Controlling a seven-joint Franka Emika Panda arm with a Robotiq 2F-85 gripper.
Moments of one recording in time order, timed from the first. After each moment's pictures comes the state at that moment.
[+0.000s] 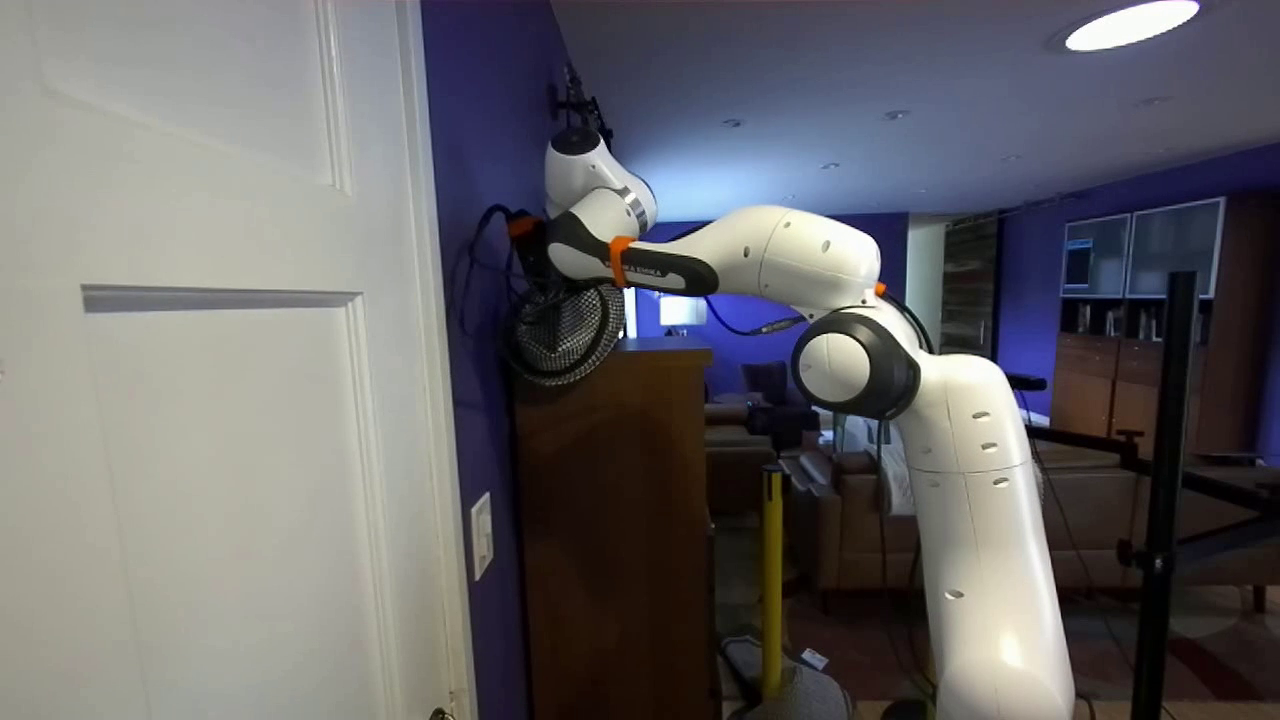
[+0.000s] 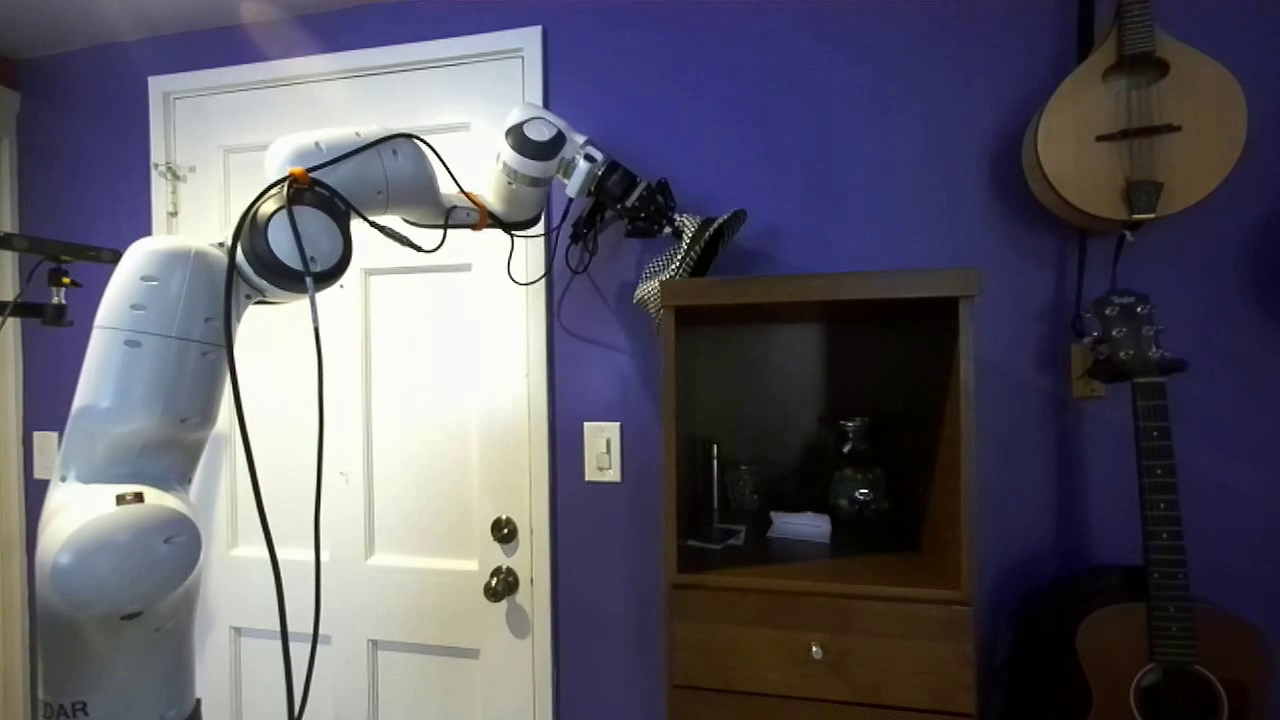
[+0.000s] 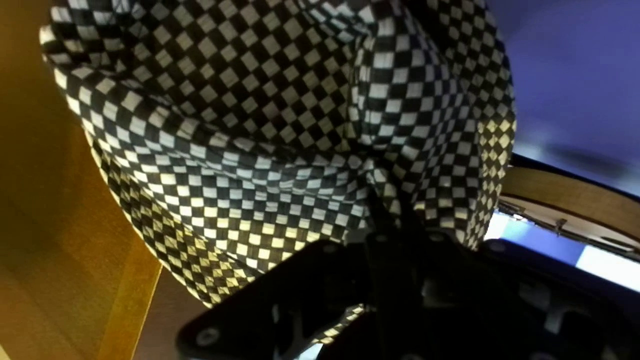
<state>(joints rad) -0.16 0.19 -0.06 -1.05 -0.67 1.98 2.14</state>
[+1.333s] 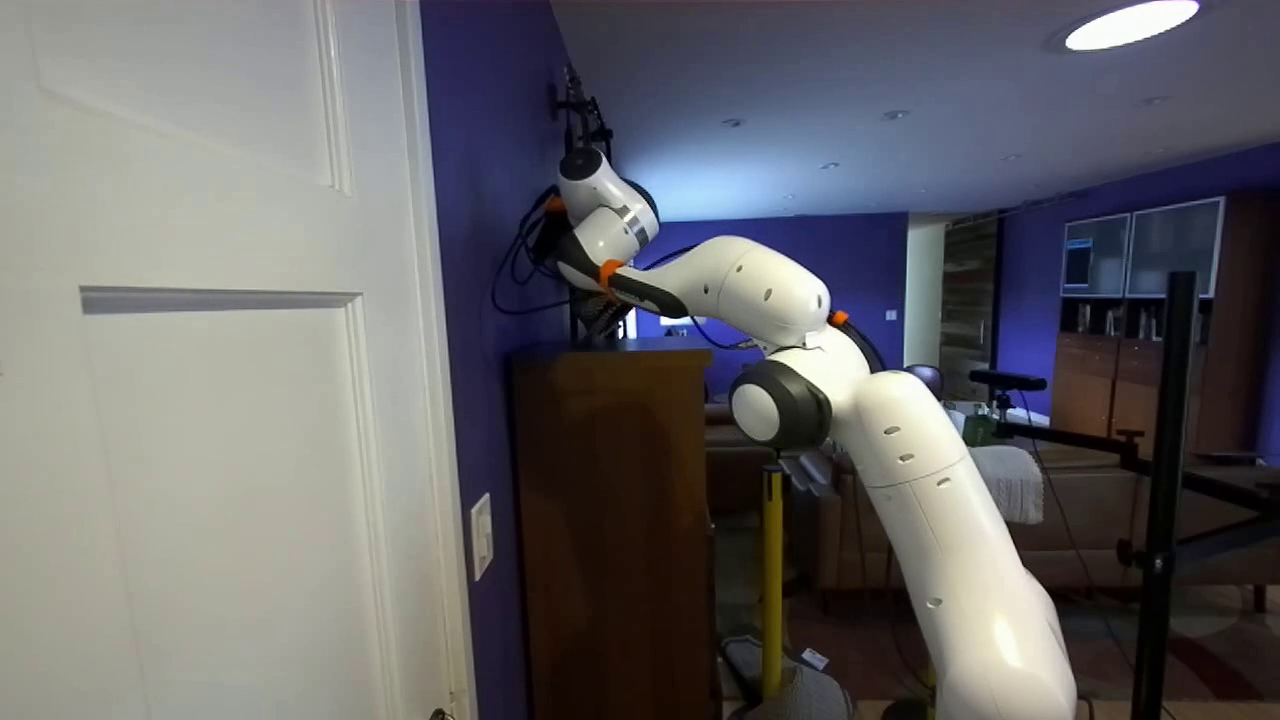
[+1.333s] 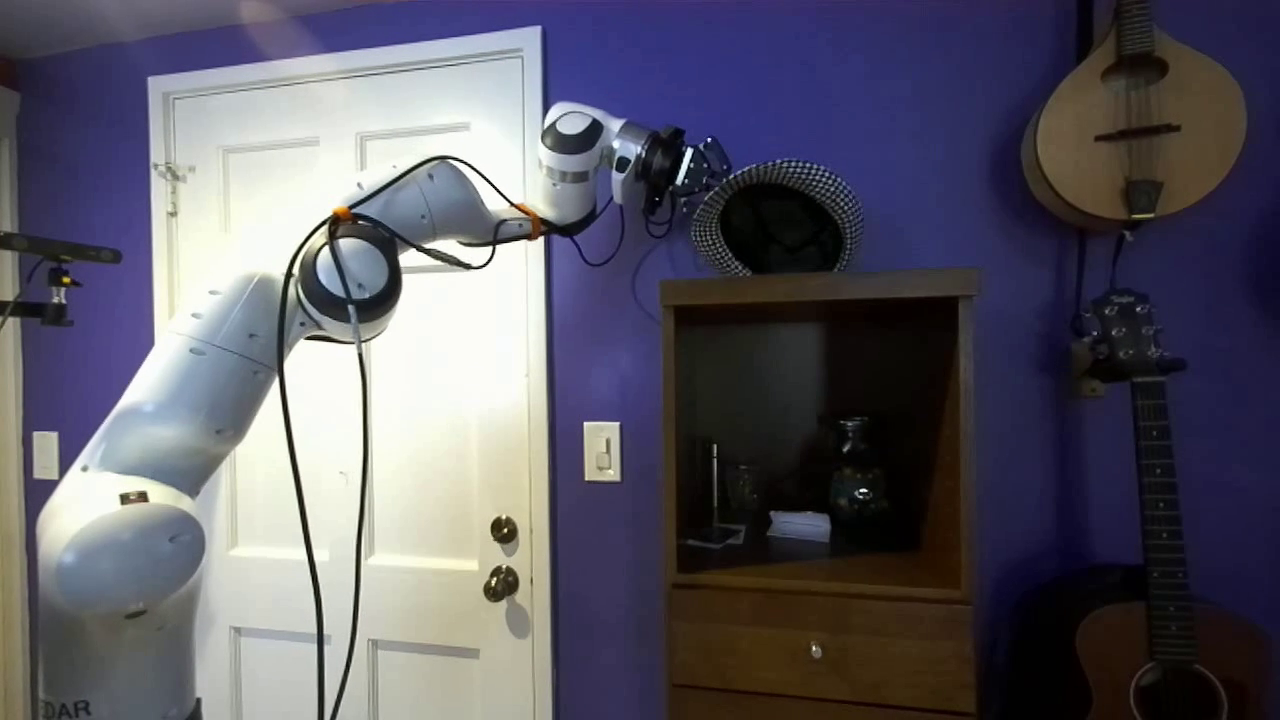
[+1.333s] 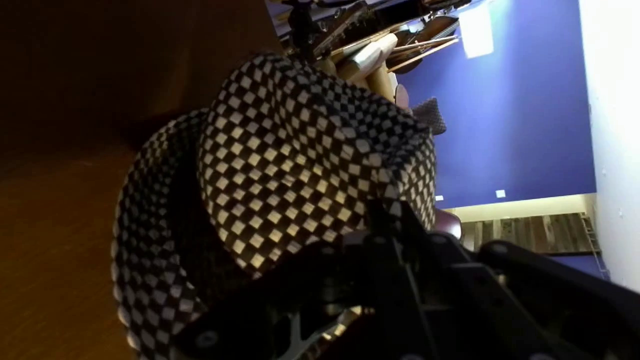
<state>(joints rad) -0.13 0.45 -0.38 -0.69 -0.64 1.98 2.71</state>
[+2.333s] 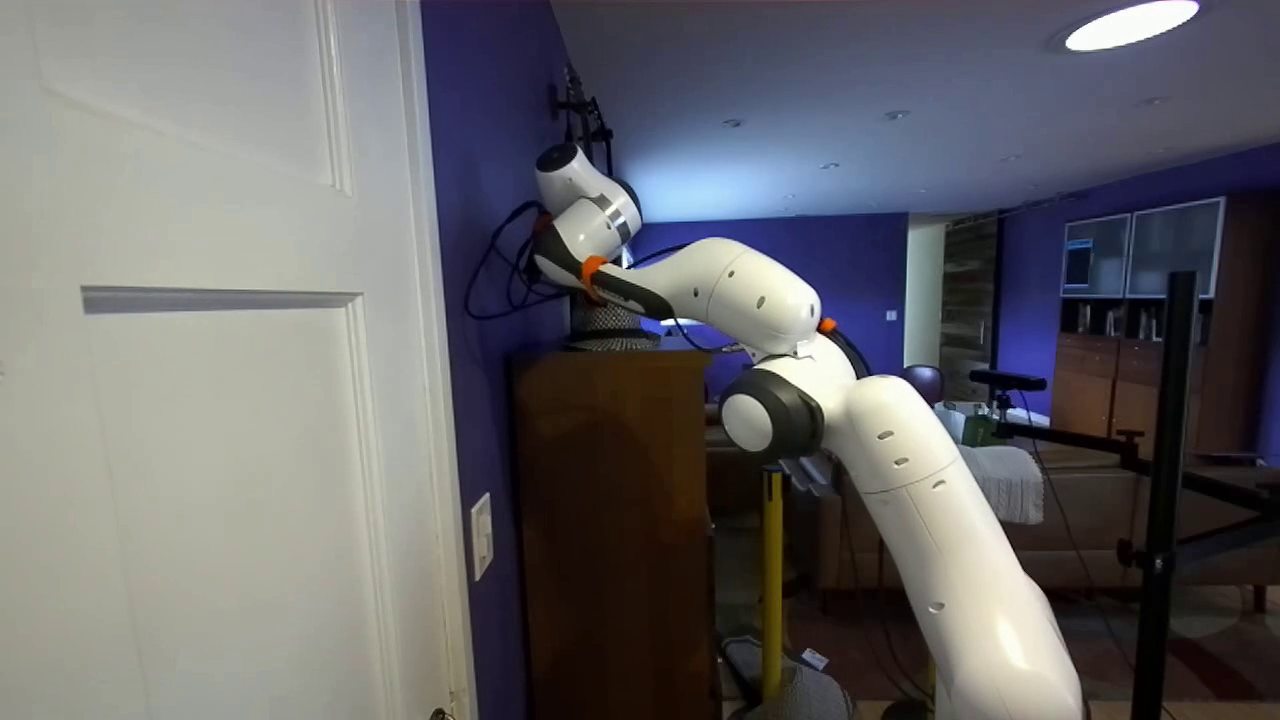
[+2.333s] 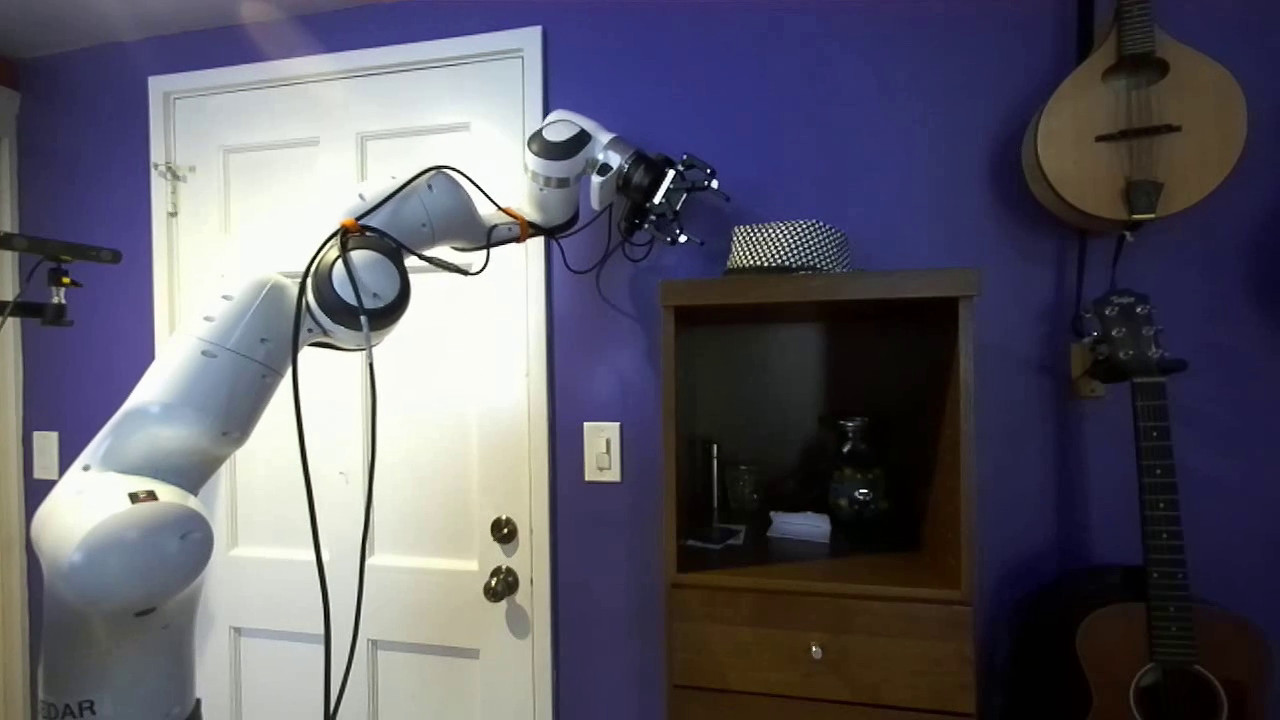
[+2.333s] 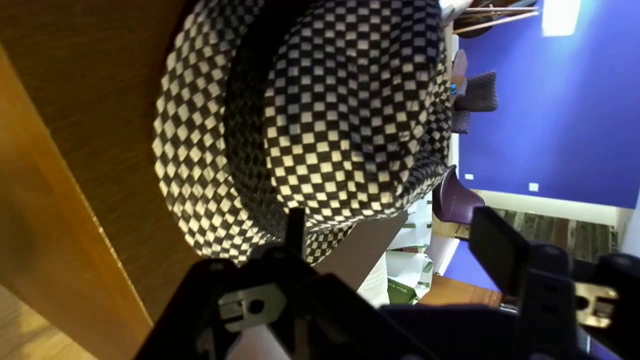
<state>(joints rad) -0.07 0.48 -0.37 -0.61 -0.61 1.70 2.52</state>
